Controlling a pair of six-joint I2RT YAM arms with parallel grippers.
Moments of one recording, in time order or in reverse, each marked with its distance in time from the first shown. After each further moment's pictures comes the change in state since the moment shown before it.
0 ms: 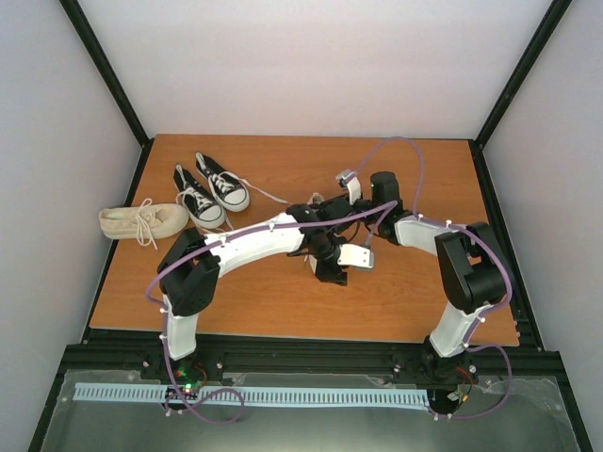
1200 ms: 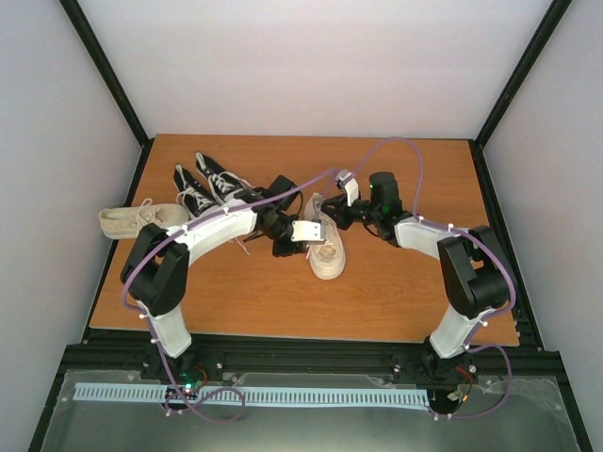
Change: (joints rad) left arm 0.332 -0.159 -0.239 0.088 0.047 0.213; right arm 0.021 -0.034 -0.014 0.000 -0.004 -0.038
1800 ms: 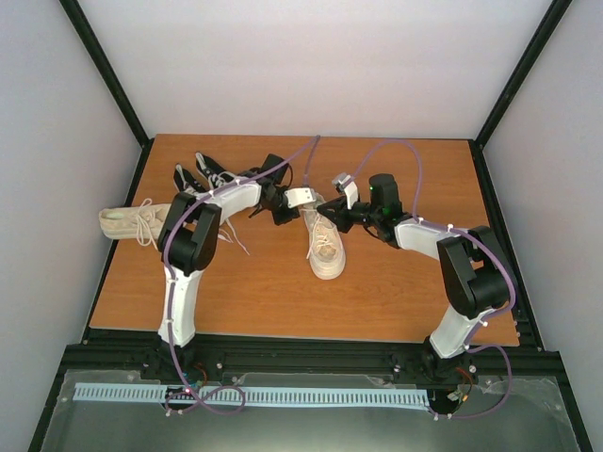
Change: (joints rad) left arm 0.172 0.409 0.294 0.182 -0.061 -0.075; right arm 0.001 0.000 -0.013 0.001 -0.025 -0.035
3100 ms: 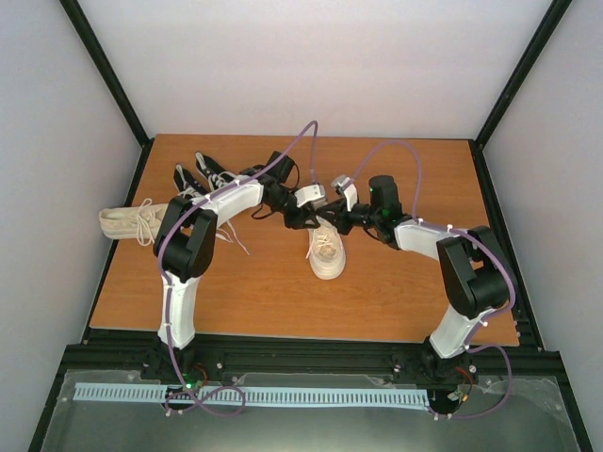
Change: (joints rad) left arm -0.045 -0.081 -0.005 -0.074 0.363 -0.124; right arm 0.005 0.000 -0.013 0.008 -0.029 -0.009
